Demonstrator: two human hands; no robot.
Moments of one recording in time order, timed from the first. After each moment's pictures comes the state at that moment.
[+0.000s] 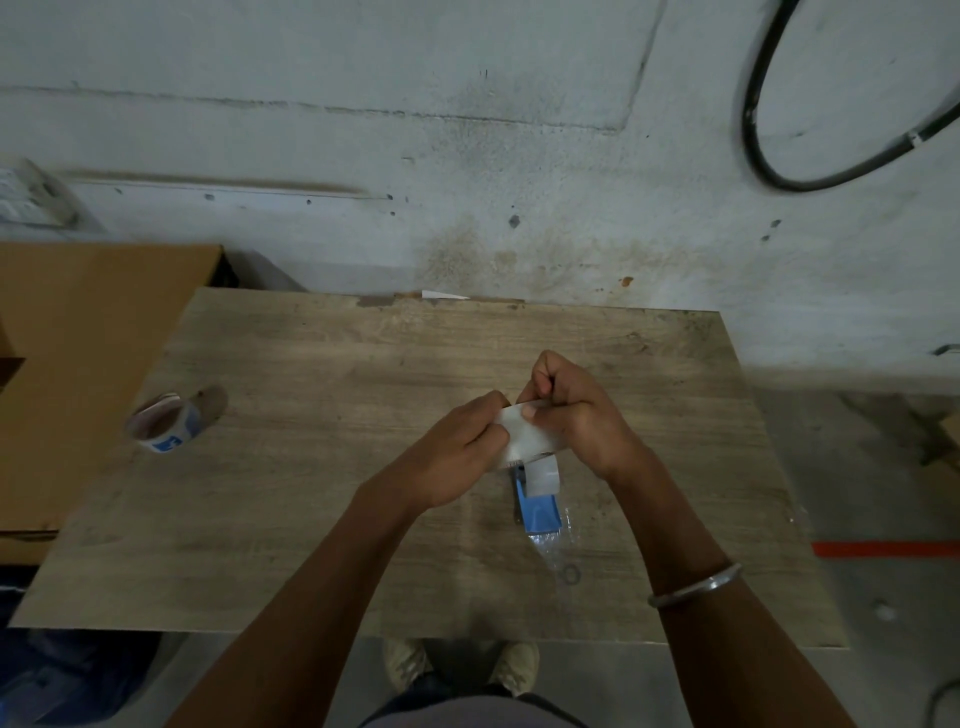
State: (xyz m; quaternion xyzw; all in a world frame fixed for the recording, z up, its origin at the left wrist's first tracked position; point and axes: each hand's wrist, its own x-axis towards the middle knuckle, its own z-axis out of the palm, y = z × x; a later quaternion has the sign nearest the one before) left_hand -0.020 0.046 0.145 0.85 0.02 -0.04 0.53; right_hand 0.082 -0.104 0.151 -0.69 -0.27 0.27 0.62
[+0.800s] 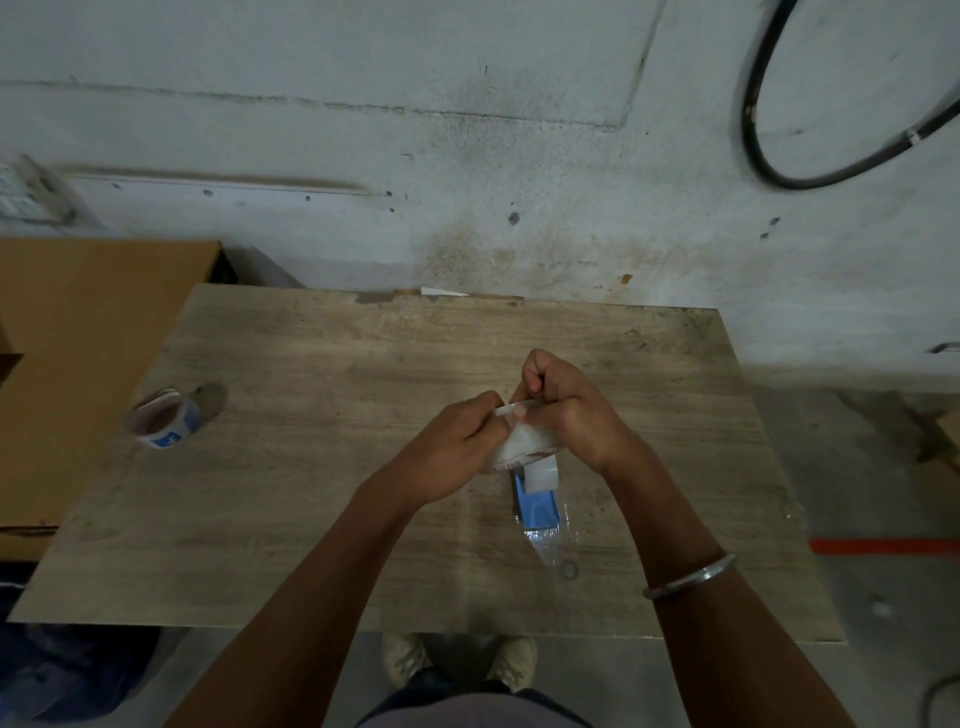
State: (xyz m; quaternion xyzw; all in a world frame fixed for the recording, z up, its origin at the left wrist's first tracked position) left_hand -0.020 0.046 0.141 0.84 0.04 -0.03 0.54; right_hand 0.082 -0.100 0.150 -0.69 -0.28 0.29 0.60
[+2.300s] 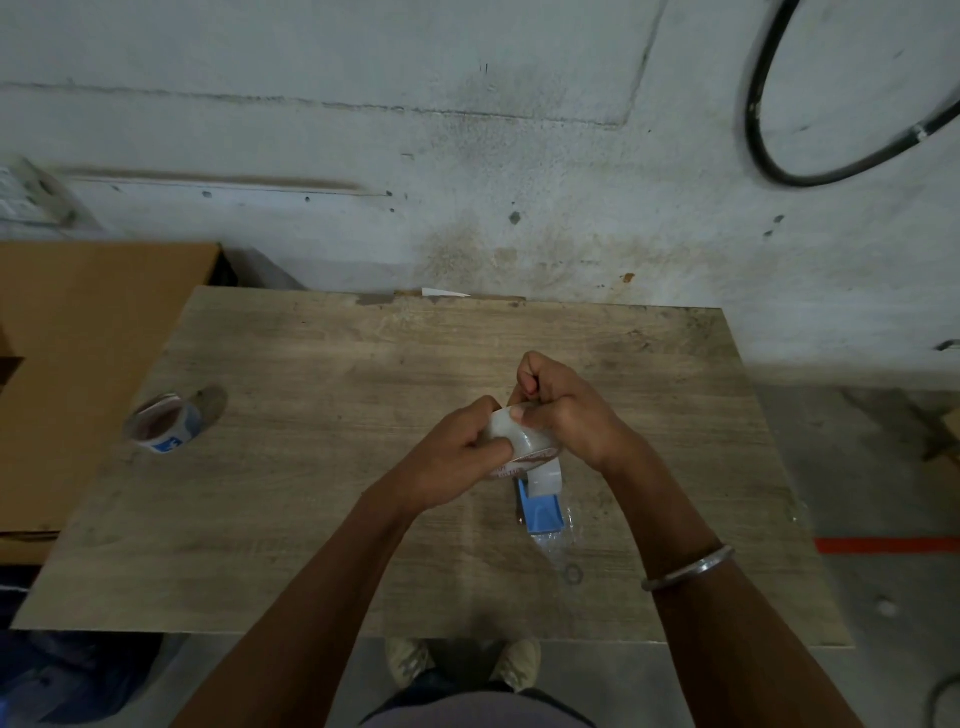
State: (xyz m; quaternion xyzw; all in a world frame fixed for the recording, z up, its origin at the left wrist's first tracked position) left_hand -0.021 0.046 0.145 0.81 0.07 -0.06 0.59; right_hand 0.092 -0.092 0.145 -0.70 -0.28 0.33 0.57
